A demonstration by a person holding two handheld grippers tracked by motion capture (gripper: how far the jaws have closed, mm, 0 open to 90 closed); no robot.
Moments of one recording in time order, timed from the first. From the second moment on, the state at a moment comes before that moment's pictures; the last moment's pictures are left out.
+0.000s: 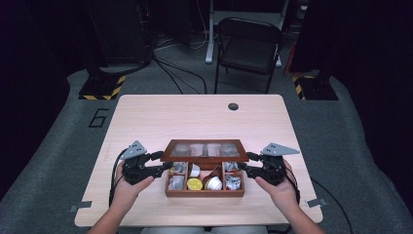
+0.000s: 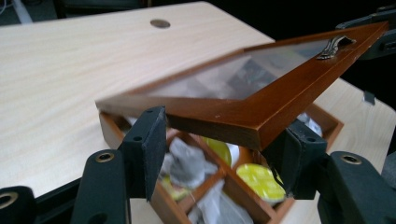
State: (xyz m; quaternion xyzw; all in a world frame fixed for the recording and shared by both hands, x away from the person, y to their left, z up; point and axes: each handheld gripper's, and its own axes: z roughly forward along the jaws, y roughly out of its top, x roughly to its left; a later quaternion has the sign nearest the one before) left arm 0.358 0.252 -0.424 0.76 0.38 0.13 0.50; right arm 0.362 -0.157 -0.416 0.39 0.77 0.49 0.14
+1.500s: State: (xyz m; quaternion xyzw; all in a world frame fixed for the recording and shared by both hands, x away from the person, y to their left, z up) left arm 0.327 0.246 -0.483 0.81 0.38 0.08 0.44; right arm 0.329 -0.160 -0.479 0.39 0.82 0.41 0.10
